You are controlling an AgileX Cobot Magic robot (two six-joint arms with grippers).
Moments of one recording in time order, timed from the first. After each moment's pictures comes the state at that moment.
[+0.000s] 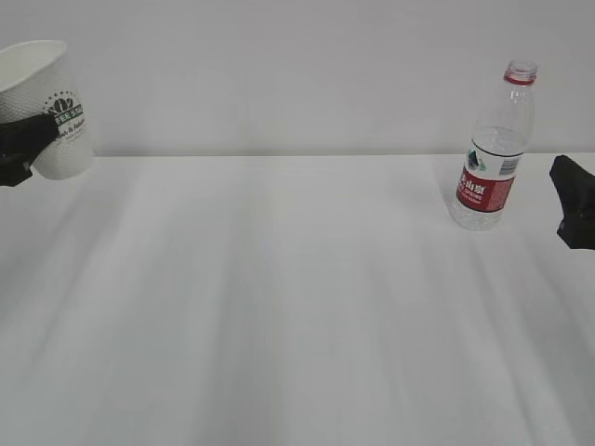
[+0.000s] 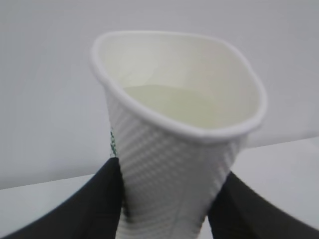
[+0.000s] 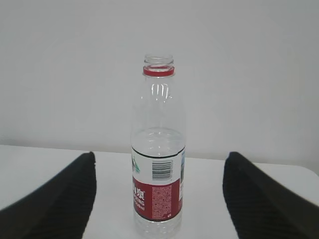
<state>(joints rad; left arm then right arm) 0.10 1.59 -0.54 0.56 -0.97 -0.44 0.05 1.50 -0.23 -0.01 -1.14 -0.05</state>
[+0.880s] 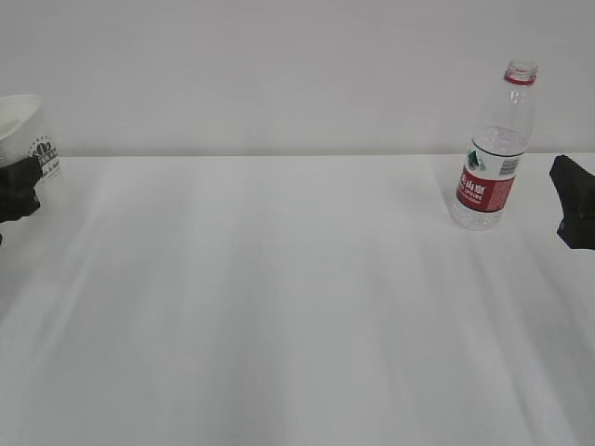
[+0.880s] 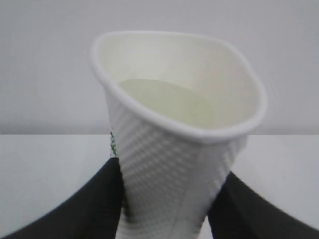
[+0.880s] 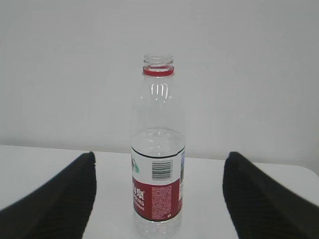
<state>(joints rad) 0.10 1.85 -0.54 0.23 -1.10 -0.21 0.05 1.50 -0.23 -0.01 -1.14 -0.05</state>
